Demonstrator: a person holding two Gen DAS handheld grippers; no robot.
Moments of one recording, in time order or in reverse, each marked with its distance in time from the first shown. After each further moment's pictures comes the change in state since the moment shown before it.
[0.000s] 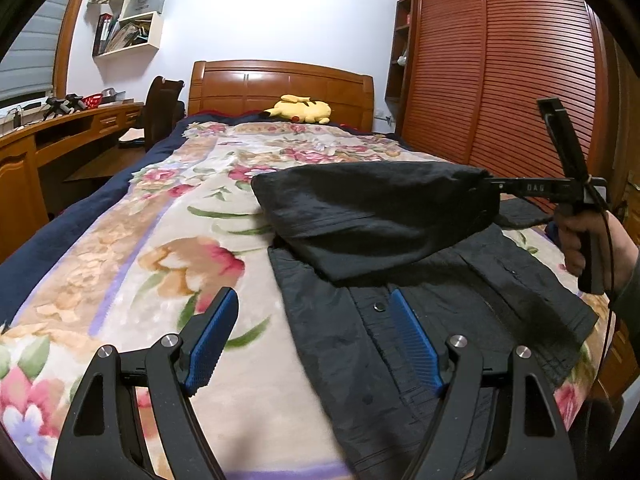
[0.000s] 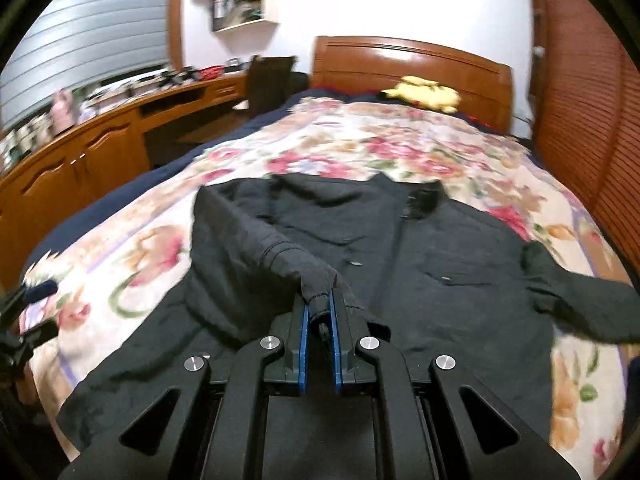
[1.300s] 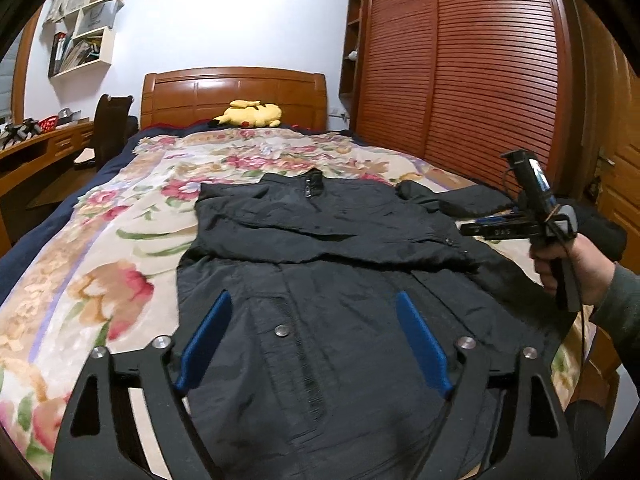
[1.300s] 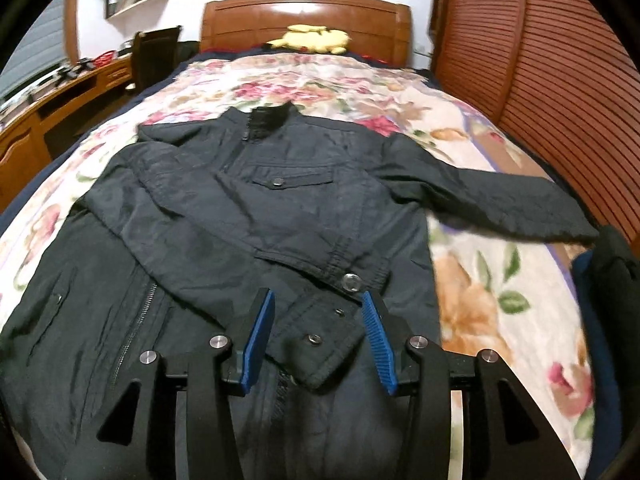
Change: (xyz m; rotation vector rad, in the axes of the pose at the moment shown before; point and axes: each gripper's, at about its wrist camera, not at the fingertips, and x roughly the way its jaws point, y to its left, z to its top) left arm 0.033 -0.092 0.011 0.093 -0.007 -0.109; right arm 0.018 -0.058 -0.007 0.152 0.161 -0.262
